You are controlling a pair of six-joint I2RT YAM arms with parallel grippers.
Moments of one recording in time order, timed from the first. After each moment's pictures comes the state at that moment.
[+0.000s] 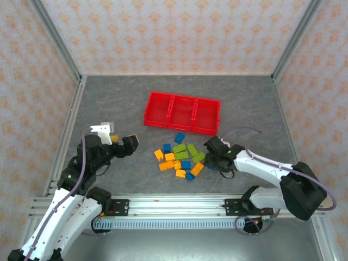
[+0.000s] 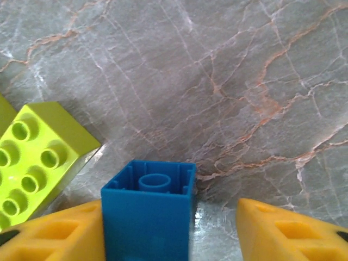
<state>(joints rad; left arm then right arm) -0.31 0.51 0.65 -0.58 0.08 -0.49 0.69 1.24 0.58 -0.62 0.11 0.93</state>
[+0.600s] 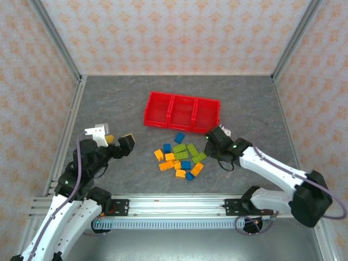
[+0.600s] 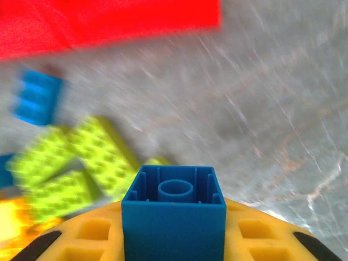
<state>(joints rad) -0.31 0.41 0.63 -0.57 0.02 -0.49 0.70 1.11 0.77 -0.69 0.20 0.92</state>
